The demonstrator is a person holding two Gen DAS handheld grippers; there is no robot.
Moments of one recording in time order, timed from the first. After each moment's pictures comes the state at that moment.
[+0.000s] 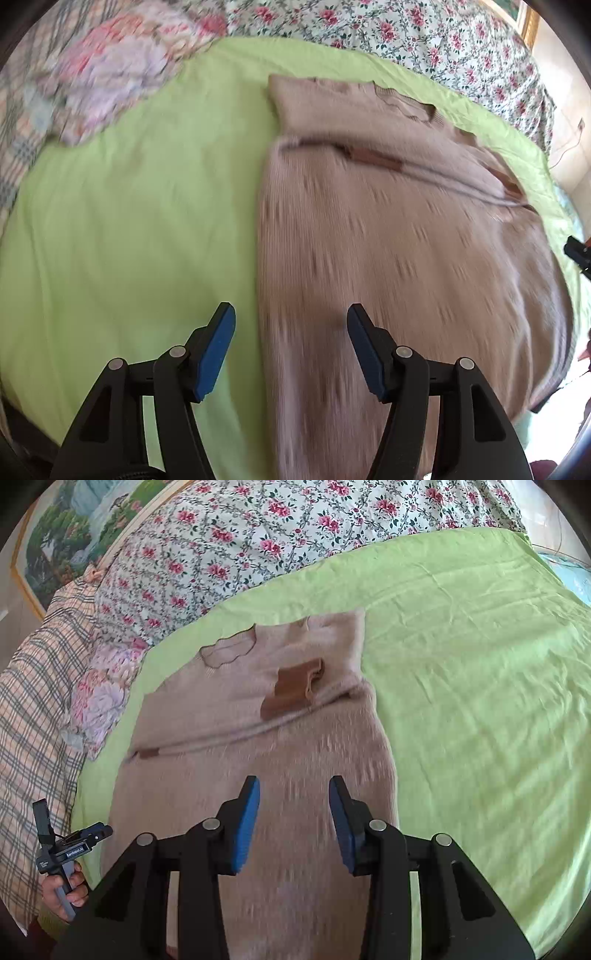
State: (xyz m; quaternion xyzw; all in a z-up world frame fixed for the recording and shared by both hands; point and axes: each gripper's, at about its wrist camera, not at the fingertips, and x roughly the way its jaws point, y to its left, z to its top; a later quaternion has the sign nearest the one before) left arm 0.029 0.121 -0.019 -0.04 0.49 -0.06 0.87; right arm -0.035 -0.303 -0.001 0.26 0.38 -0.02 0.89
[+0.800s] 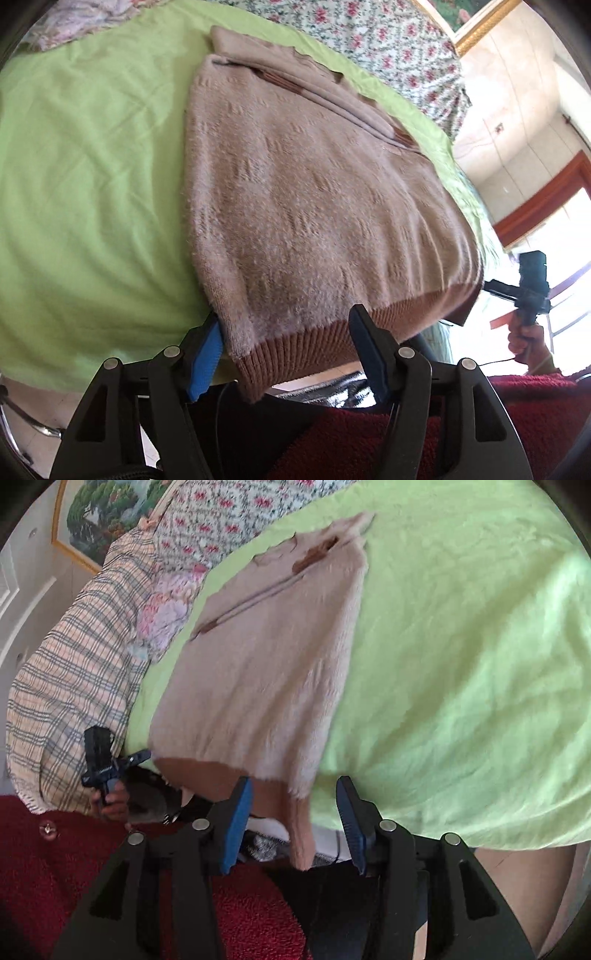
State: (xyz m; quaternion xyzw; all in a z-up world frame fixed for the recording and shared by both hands) left arm -0.079 0.140 -0.057 -0.14 0.50 -0.26 0.81; right arm -0.174 -0.288 -0.062 0.29 0.45 0.15 0.83
